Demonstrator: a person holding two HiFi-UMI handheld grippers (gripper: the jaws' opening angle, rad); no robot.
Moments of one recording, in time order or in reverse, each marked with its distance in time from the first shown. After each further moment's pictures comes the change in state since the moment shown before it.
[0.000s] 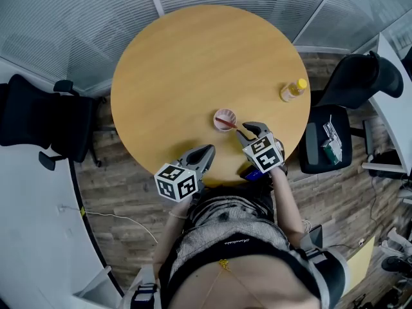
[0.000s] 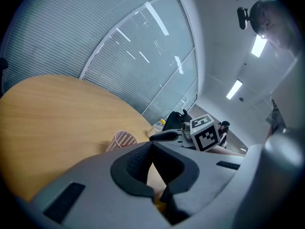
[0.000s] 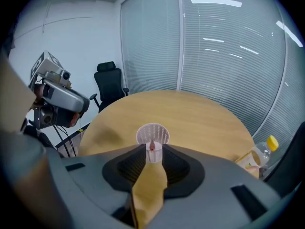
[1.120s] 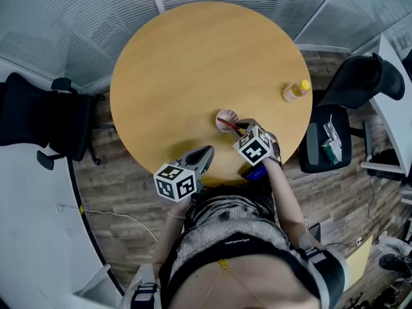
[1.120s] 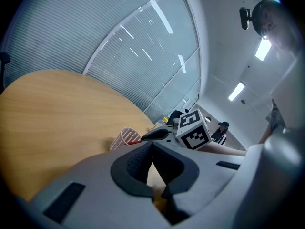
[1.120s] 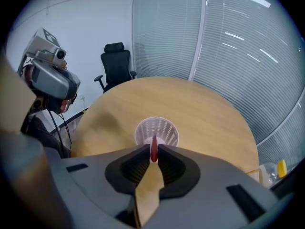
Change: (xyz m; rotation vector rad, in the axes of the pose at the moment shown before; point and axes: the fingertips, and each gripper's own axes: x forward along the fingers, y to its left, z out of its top) left arm -0.002 0.017 -0.007 -0.039 0.025 0.002; right arm 0.046 0.009 -0.003 -0.173 0.169 0.035
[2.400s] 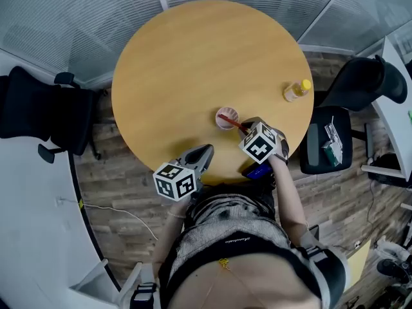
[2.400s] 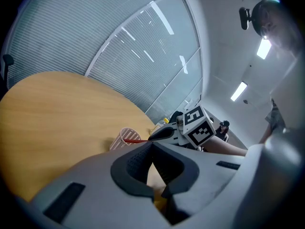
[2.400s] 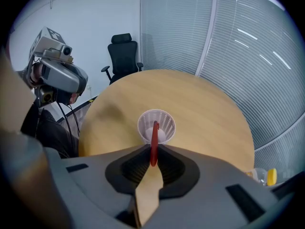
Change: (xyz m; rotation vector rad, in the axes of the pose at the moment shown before) left arm -0.001 -0.007 -0.001 -0.005 -0.017 0.031; right arm -0.023 -0.005 -0.014 -0.087 0.104 0.052
